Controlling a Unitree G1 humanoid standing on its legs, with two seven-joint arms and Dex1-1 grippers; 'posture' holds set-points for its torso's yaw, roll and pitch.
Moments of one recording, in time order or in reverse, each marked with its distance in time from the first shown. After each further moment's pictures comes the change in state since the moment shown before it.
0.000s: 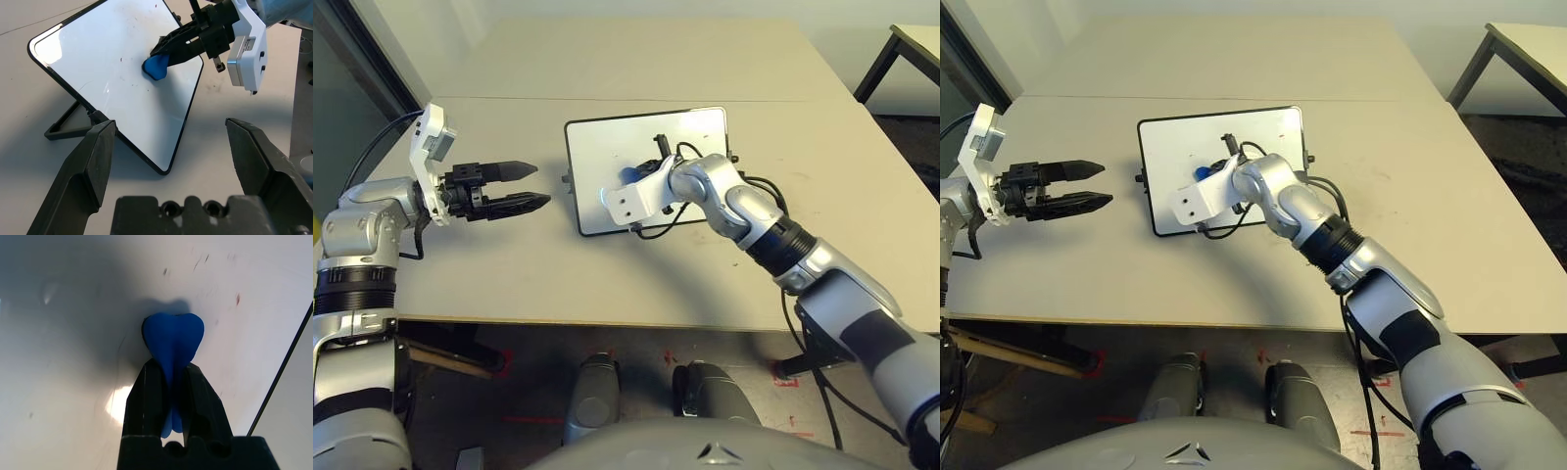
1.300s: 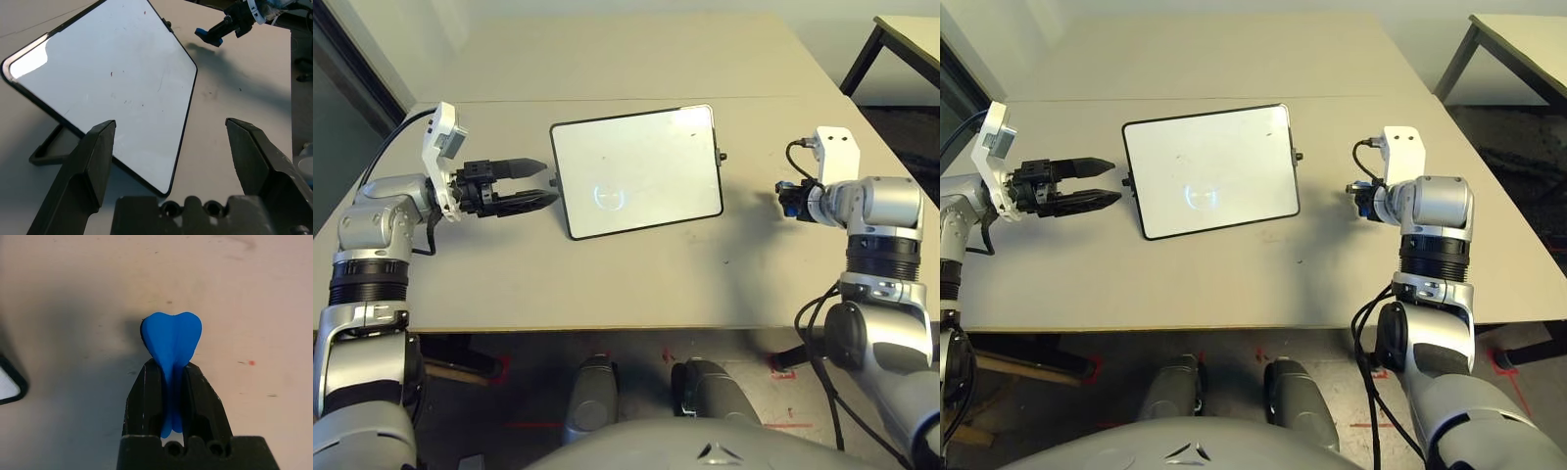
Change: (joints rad) left arm -0.023 -0.028 -0.025 0.038 0.002 -0.036 -0.003; right arm 0.170 0.012 -0.971 -0.054 0.716 1.165 -0.410
